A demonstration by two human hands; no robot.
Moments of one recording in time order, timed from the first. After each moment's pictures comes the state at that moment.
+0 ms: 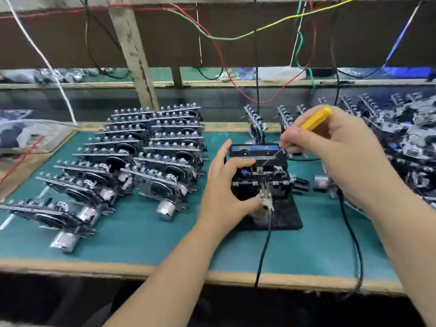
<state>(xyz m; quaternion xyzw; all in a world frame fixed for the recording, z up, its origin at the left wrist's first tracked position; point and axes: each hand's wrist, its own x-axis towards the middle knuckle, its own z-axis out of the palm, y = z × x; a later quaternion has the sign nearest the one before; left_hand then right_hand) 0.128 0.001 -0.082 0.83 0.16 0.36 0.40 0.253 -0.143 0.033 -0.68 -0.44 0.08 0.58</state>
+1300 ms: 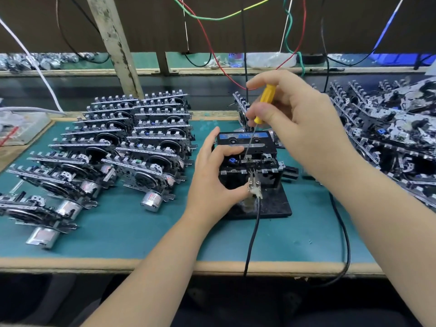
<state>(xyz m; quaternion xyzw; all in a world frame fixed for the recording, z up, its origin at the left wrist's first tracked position) 0.126 -0.004 -0.076 0.82 0.16 0.36 0.41 0.245 -0.117 0.036 -0.68 -0.53 -0.01 0.51</state>
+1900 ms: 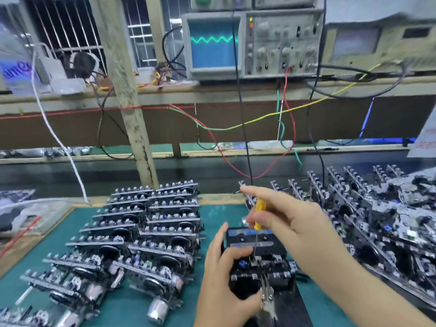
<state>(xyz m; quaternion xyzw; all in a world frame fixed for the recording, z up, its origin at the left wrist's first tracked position) 0.127 -0.001 -0.085 0.82 0.12 0.40 0.40 0.247 -0.110 0.044 -0.67 -0.54 0.00 0.51</state>
